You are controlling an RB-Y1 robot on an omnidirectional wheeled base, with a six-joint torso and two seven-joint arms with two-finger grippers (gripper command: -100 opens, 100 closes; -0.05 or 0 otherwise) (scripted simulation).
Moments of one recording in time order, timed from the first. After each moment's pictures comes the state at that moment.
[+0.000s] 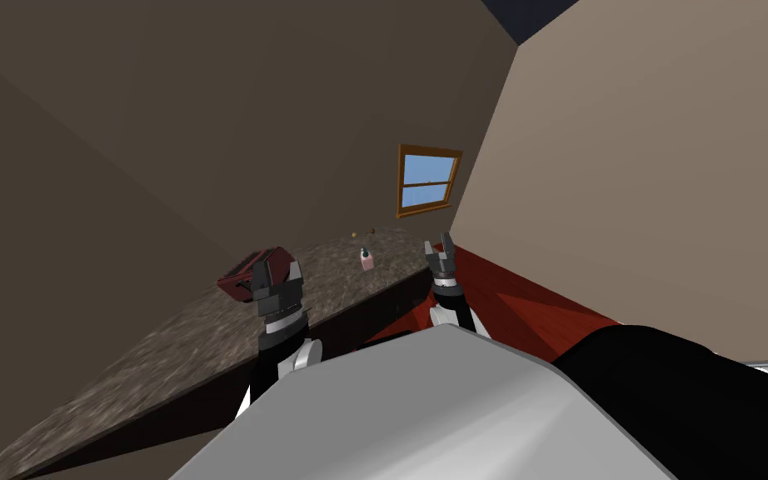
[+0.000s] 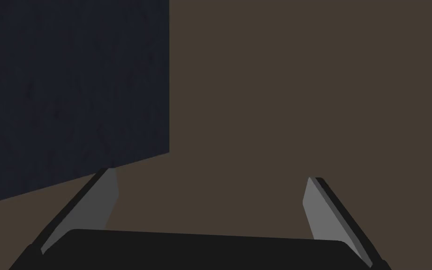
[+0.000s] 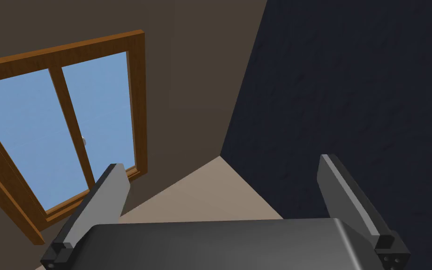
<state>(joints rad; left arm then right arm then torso) 0.50 0.02 -0.07 -2.22 0.08 -0.65 -0.13 0.52 0.04 0.07 -2.24 0.07 -0.60 -0.05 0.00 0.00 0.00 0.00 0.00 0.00</state>
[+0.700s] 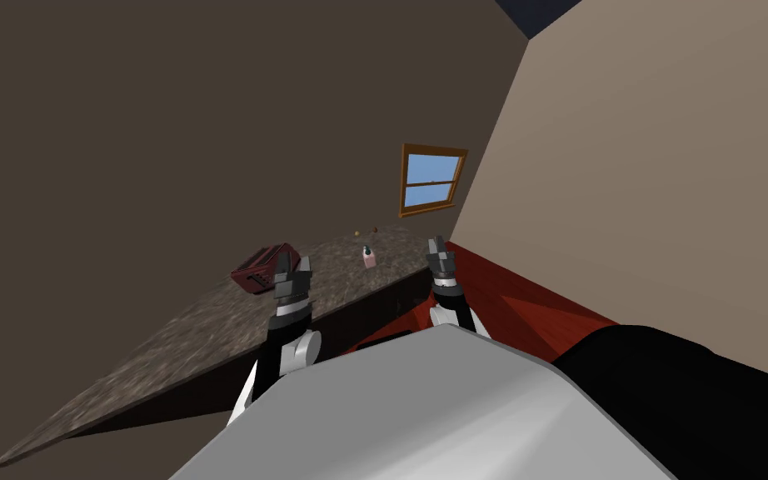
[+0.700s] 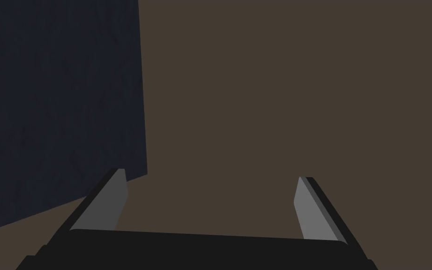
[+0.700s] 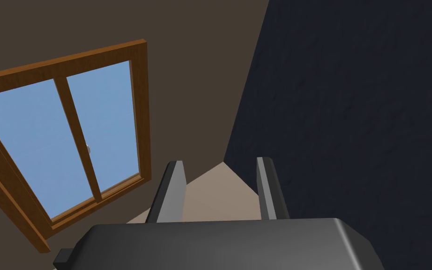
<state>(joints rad) 0.40 0.10 -0.07 -2.20 0.10 -0.49 -0.15 0.52 0.04 0.07 -2.24 0.07 -0.60 -0.05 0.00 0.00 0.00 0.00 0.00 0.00</state>
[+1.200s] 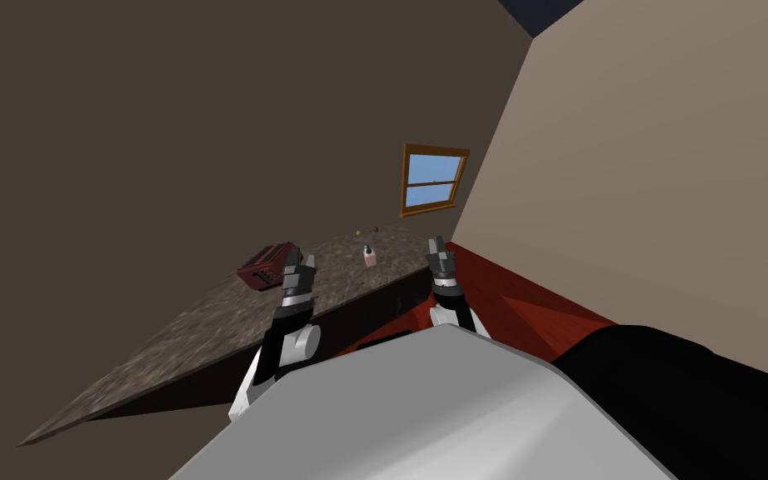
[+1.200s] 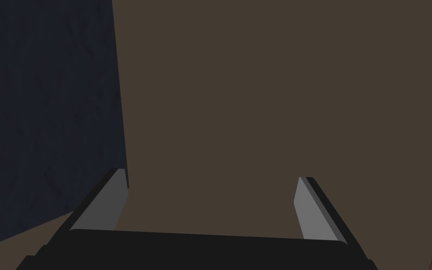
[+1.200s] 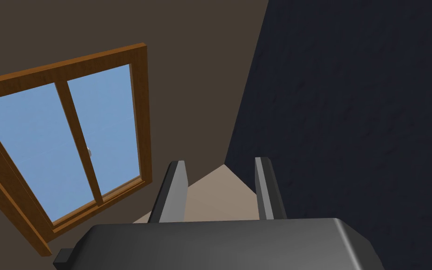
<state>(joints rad) 0.34 0.14 -0.06 -2.18 0.12 -0.36 -0.16 0.52 0.04 0.07 -2.24 0.07 -0.60 -0.05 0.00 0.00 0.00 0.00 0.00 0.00</state>
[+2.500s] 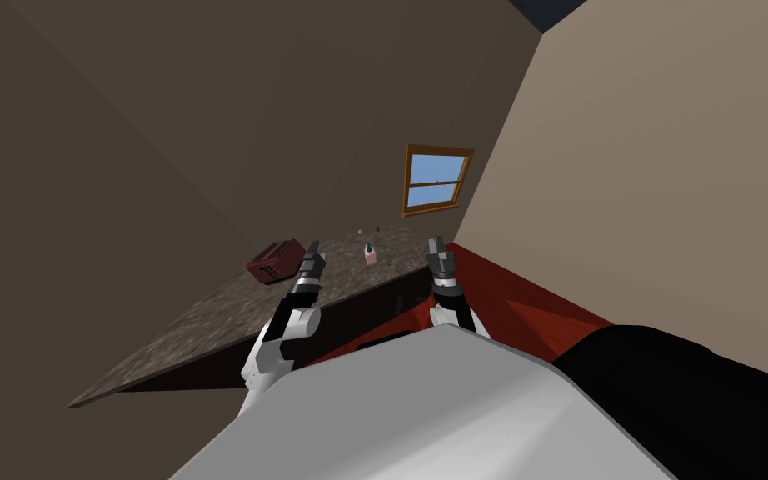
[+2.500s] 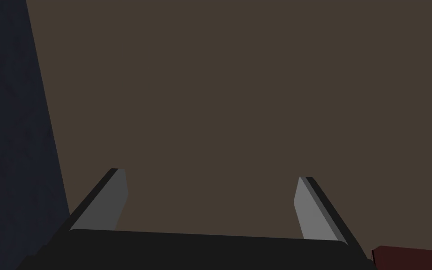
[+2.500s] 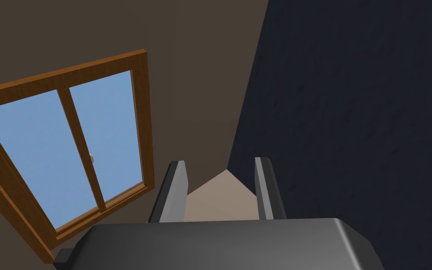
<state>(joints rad) 0.15 0.23 -0.05 -2.11 0.17 -0.03 -0.17 0.52 0.04 0.07 -2.24 0.07 -0.60 -0.05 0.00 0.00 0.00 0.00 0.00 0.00</state>
